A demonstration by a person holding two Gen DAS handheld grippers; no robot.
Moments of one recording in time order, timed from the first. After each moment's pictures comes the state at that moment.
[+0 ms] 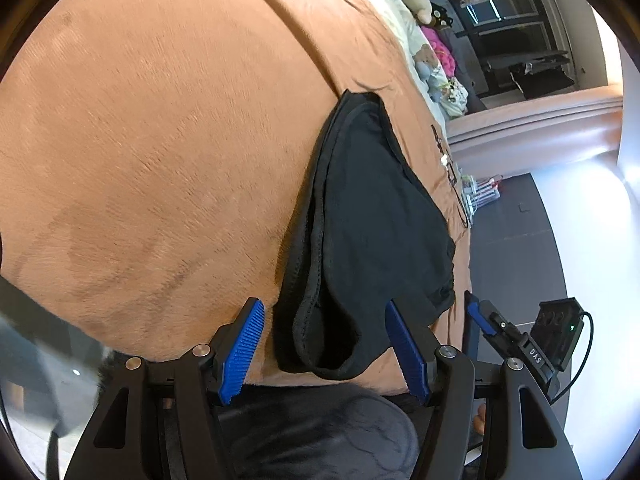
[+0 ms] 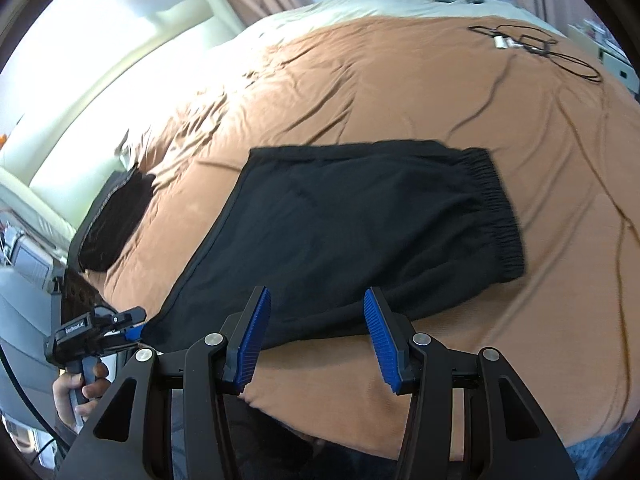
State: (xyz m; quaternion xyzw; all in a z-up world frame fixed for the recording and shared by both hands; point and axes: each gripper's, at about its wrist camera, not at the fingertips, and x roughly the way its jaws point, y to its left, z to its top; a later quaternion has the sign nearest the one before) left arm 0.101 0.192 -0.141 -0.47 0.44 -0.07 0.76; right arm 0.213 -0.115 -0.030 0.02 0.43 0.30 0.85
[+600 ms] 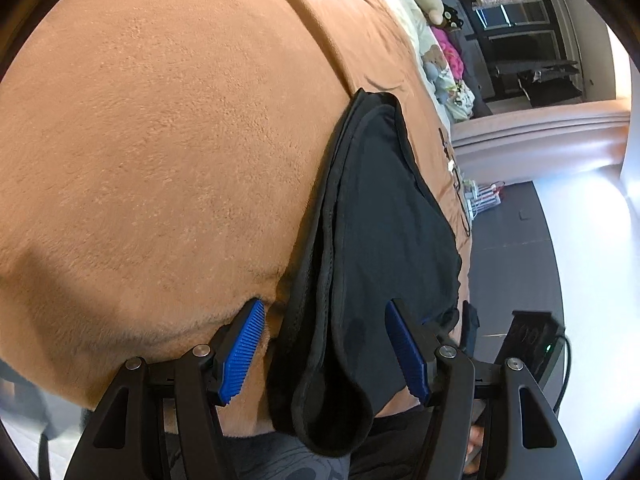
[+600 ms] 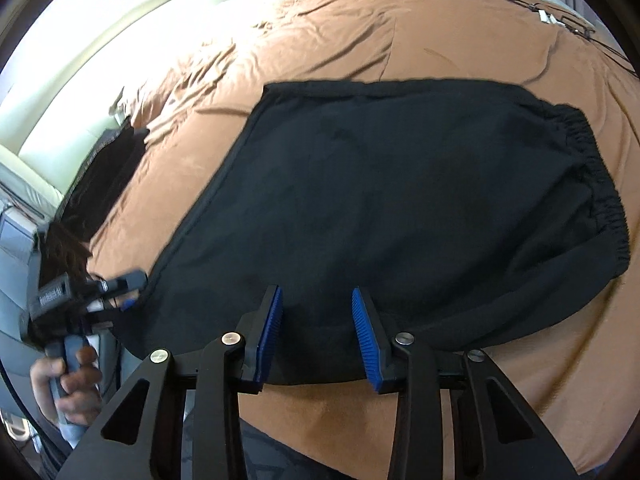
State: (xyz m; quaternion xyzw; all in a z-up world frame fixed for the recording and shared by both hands) left arm 0.124 0.201 -0.155 -0.49 0.44 -0.06 0.75; right arm 0.247 -0.049 -0.087 -0.01 0.47 0.31 0.83
